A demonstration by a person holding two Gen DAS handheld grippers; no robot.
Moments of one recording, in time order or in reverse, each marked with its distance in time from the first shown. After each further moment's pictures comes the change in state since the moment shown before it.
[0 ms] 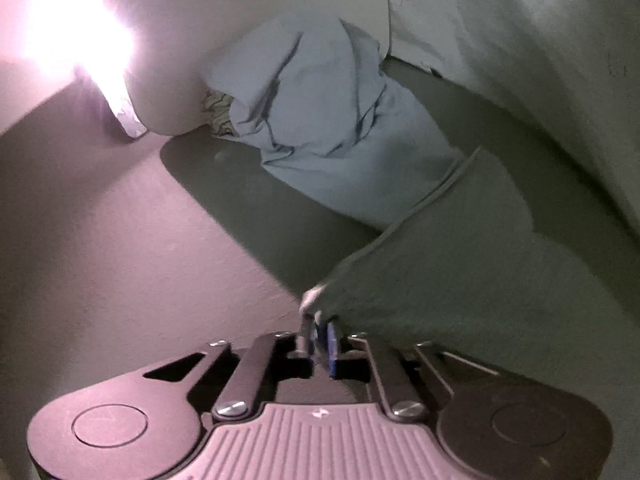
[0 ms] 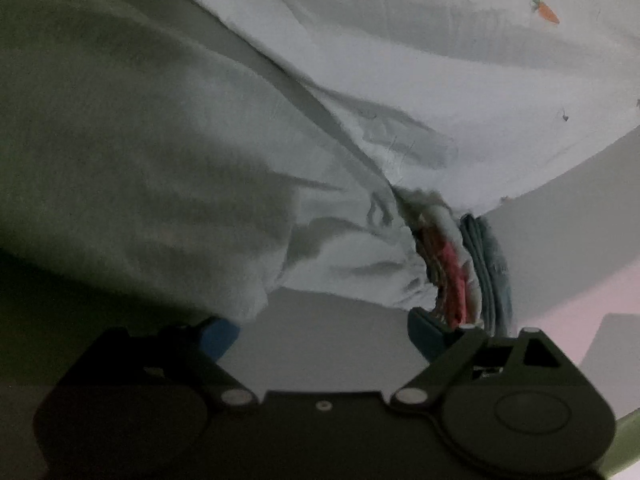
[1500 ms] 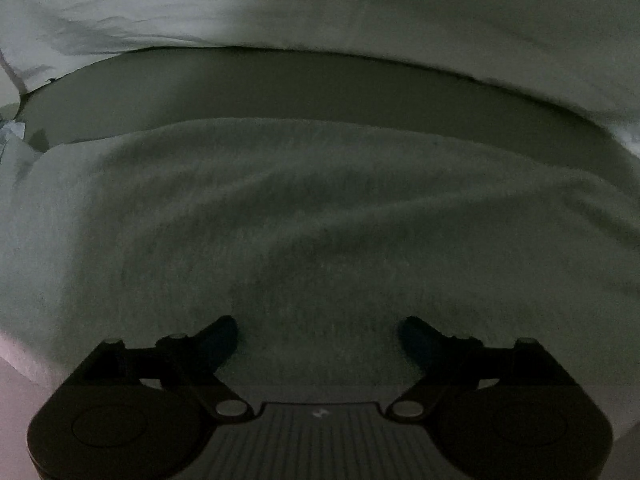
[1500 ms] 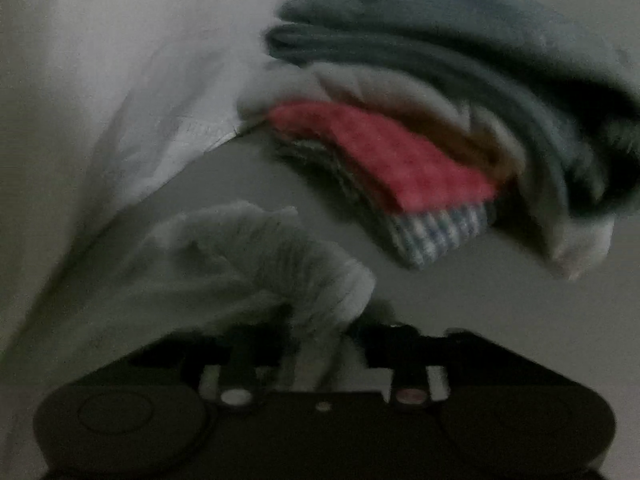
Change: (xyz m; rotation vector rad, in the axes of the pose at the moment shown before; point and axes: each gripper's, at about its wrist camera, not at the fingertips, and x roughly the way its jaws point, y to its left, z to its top) left arm -0.106 -0.339 -0.199 0.578 0.107 -0.315; right arm 0.259 -0.250 -0.114 1.028 0.086 0.459
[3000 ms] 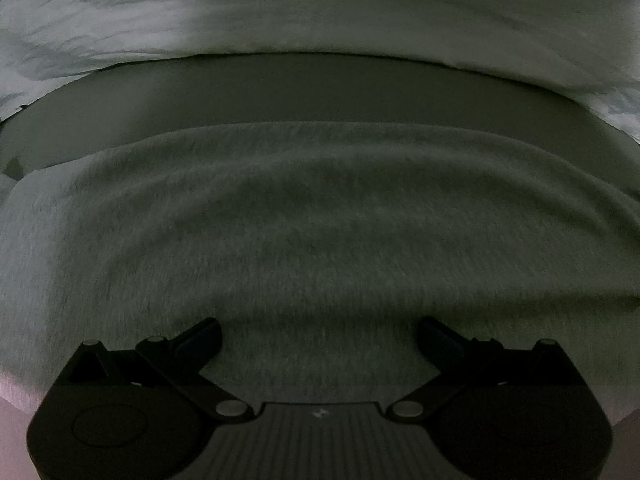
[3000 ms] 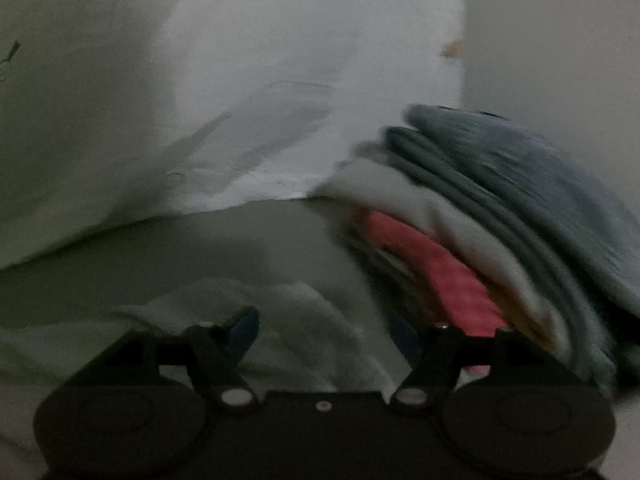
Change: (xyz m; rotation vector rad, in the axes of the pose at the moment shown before) left arm 0.017 0.002 -0.001 0.085 -0.027 -0.047; right arm 0.005 0.064 0.044 -0.271 -0.162 0.080
